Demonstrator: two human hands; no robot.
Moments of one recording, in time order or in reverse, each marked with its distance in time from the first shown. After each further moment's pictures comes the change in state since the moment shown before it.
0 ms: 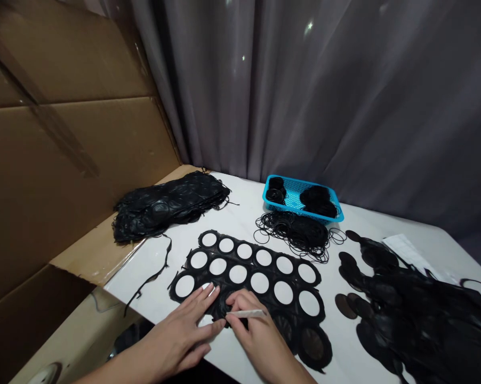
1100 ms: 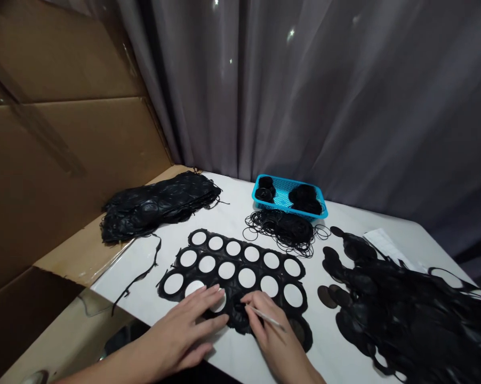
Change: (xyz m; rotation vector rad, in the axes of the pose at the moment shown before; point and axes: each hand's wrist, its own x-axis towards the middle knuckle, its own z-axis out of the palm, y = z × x) left_hand 0.025 0.017 -0.010 -0.021 0.040 0.074; right_hand -0.034 0.017 -0.039 -0.089 0.111 0.098
